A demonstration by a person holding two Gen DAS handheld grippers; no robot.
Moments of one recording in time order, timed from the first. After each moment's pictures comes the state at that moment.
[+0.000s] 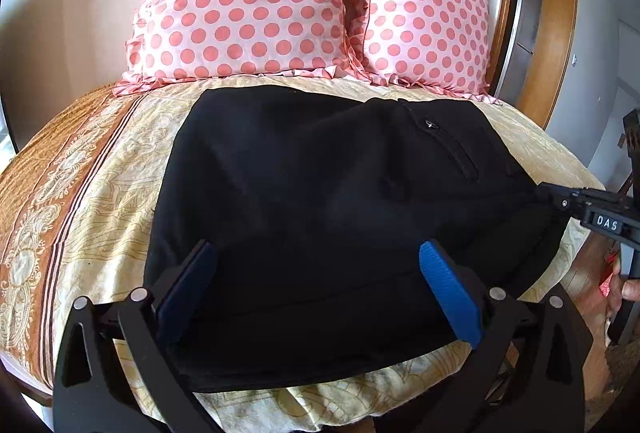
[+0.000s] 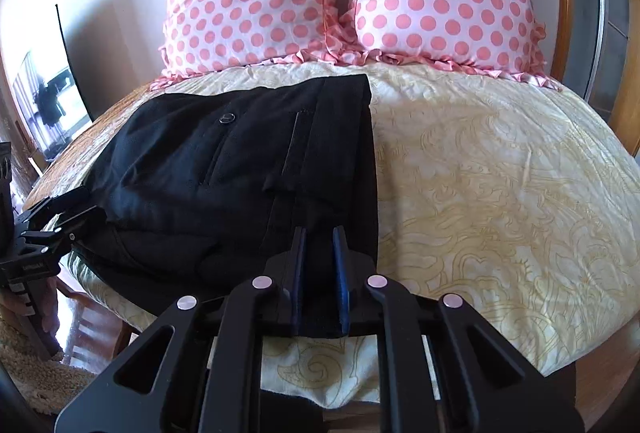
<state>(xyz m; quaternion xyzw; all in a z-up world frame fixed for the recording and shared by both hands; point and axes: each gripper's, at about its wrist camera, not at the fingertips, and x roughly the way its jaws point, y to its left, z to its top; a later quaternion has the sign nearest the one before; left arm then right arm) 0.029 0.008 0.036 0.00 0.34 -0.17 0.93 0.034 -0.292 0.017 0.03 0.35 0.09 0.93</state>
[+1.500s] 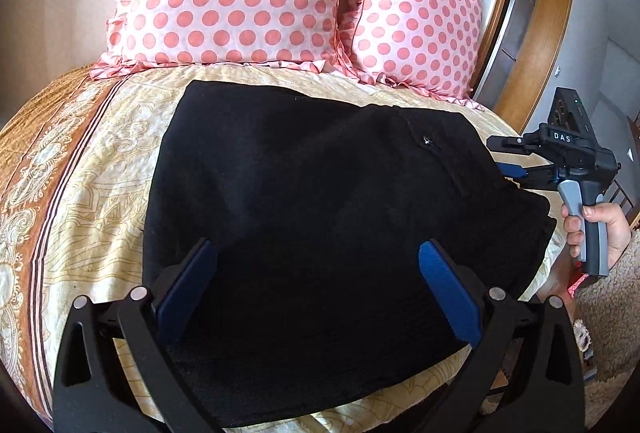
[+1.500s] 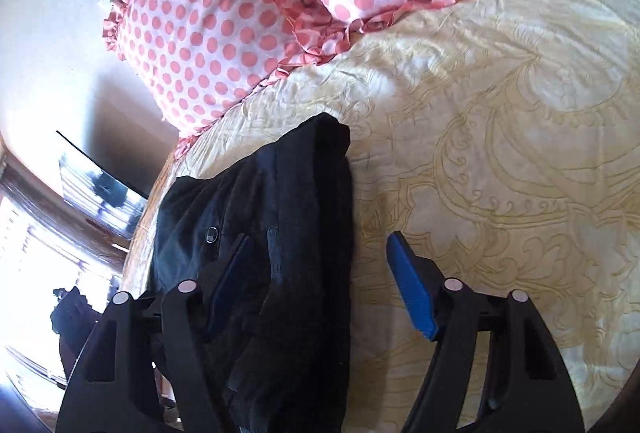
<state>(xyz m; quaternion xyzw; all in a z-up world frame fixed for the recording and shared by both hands) 0.056 0.030 0.044 -0.04 0.36 -0.22 0.90 0.139 -0.359 -0.001 0.29 0.42 0.19 0.84</state>
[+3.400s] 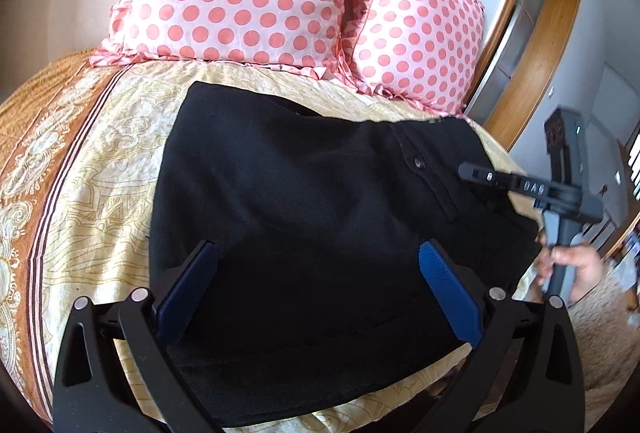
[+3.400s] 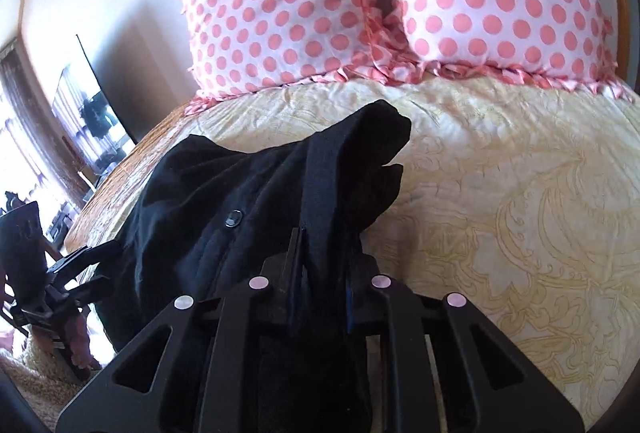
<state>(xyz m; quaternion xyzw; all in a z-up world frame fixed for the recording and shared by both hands) 0.070 0.054 0.055 -0.11 0.37 -0.23 0.89 0.130 -0.301 0.018 0.12 0.37 0.18 0.90</state>
